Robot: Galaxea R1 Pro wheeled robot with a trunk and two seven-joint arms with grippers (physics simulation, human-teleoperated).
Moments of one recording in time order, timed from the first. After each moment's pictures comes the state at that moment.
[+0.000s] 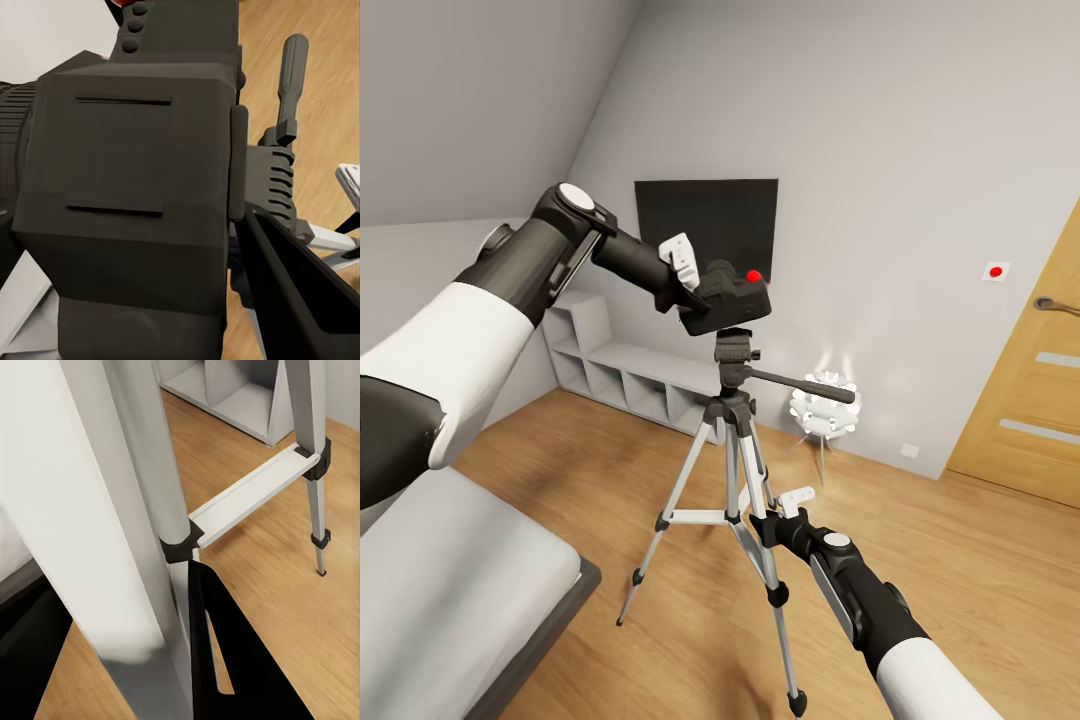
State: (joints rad) left arm -1.69 0.04 -0.51 -0.68 -0.24 0.41 -1.33; right arm -0.59 0.06 0.17 -0.80 -0.01 0.25 0.24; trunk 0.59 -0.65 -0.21
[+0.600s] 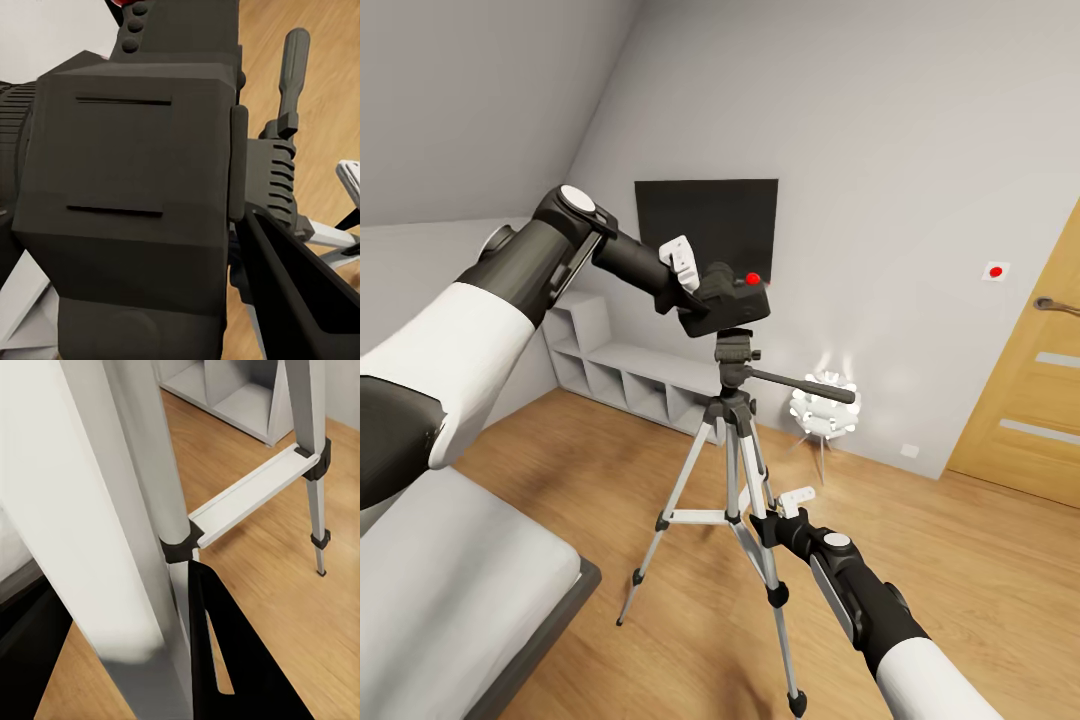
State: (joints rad) left arm -1.69 0.04 -0.51 -0.67 -0.24 0.40 -1.33; right arm -0.59 0.06 0.17 -0.80 -0.01 0.25 0.24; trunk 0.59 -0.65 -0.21
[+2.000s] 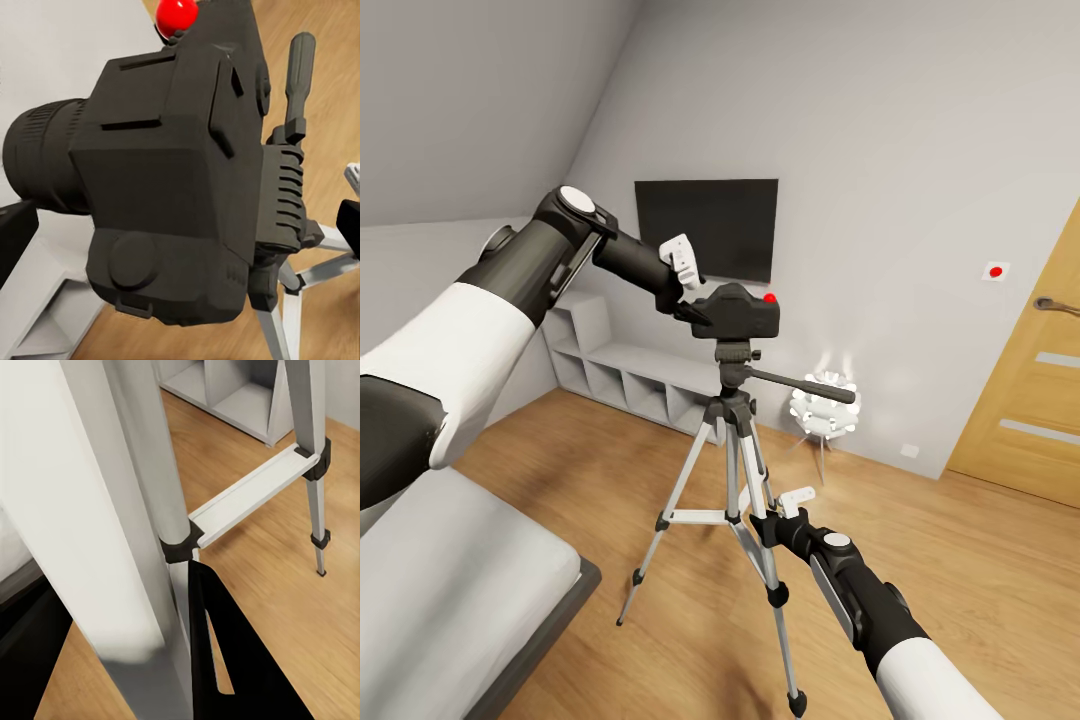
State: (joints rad) left arm -1.69 0.04 -0.51 -0.66 -0.23 0.37 -1.31; right arm -0.59 0.06 0.17 -0.80 -0.01 0.25 0.24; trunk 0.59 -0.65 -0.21
